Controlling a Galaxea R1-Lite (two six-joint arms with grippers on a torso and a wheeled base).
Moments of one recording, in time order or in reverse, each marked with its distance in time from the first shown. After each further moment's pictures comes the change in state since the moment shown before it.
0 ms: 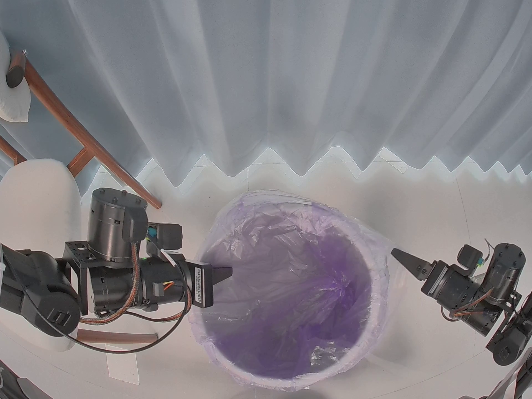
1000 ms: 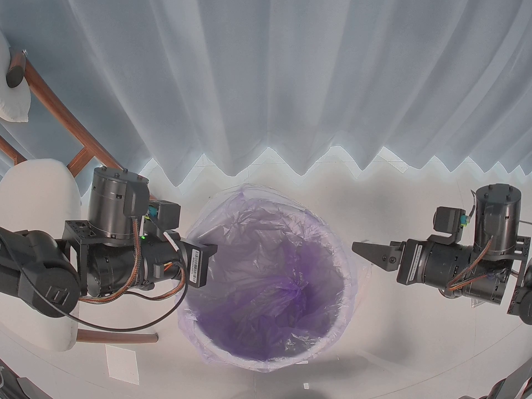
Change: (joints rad) left arm 0.020 0.008 -0.108 0.096 0.172 0.198; right arm 0.234 -0.298 -0.542 1.045 -0.084 -0.214
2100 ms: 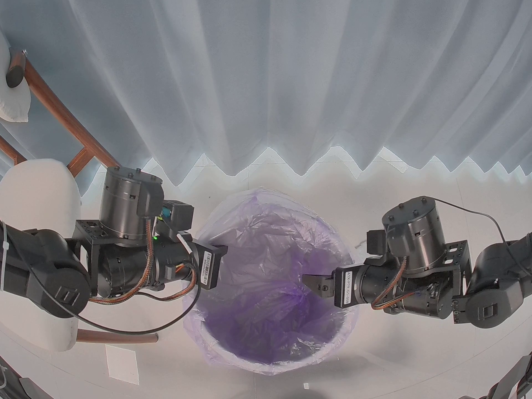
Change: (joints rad) left arm -0.031 0.032 -0.030 0.000 0.009 0.029; right arm 0.171 0.248 -0.224 0.220 -0.193 -0.021
